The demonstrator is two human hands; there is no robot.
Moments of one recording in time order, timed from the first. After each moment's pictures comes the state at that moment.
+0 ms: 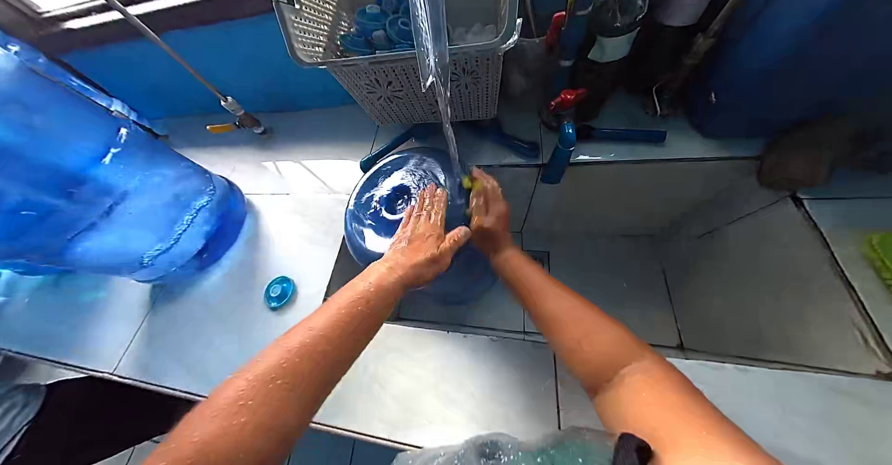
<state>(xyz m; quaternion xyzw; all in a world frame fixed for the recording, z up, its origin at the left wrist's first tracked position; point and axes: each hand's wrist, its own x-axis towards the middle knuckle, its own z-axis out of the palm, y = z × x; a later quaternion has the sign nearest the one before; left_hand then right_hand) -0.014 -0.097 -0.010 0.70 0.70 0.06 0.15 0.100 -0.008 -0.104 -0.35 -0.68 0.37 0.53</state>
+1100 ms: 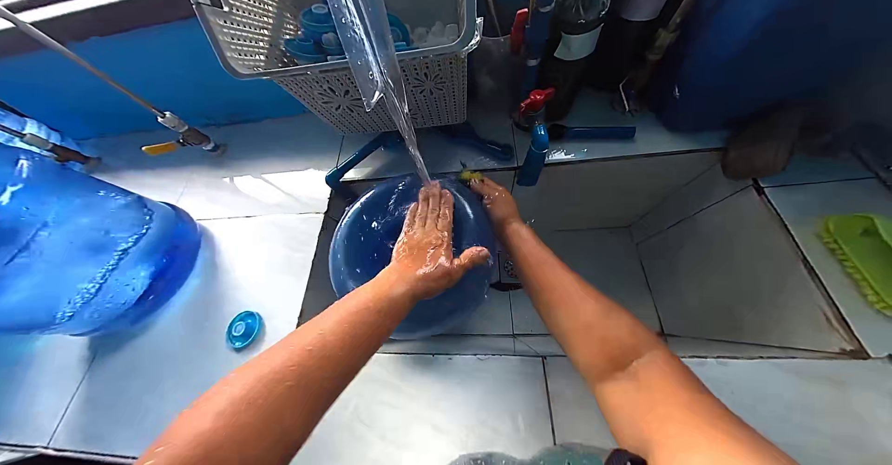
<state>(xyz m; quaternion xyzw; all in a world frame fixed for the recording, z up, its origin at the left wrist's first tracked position) 0.011 -0.059 -0.028 0.73 0.66 0.07 0.13 0.138 0.048 -0.093 -0.44 -0.50 0.63 0.41</state>
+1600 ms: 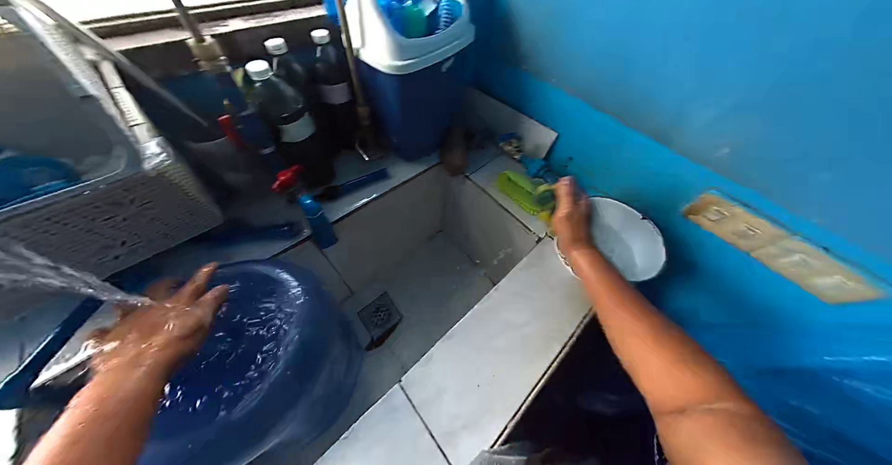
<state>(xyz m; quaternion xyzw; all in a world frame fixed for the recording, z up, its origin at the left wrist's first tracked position) -0.031 0.032 -0.021 0.76 0.65 -0.02 0.07 0.500 -0.087 -0.021 -0.72 -0.40 0.10 0.55</state>
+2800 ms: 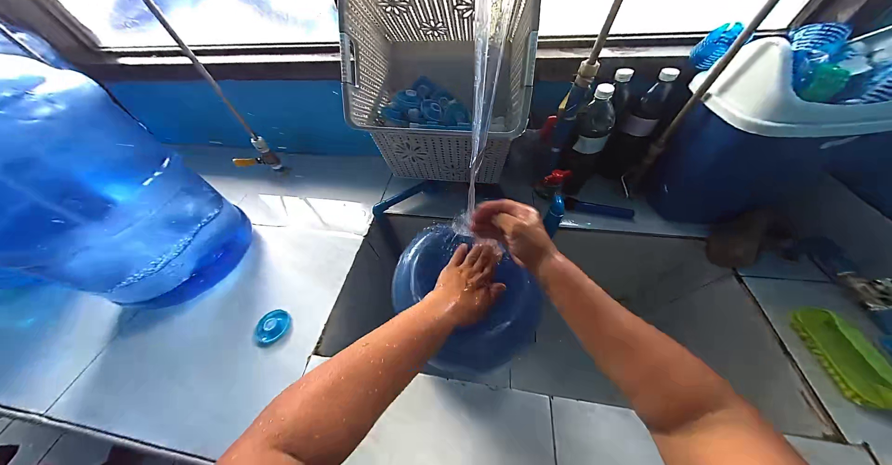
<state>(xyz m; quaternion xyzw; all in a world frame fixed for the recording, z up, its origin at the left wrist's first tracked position) 0.014 -0.063 -0.016 0.76 0.63 -0.02 0.15 0.140 0.018 0.014 -0.31 -0.62 0.62 0.37</state>
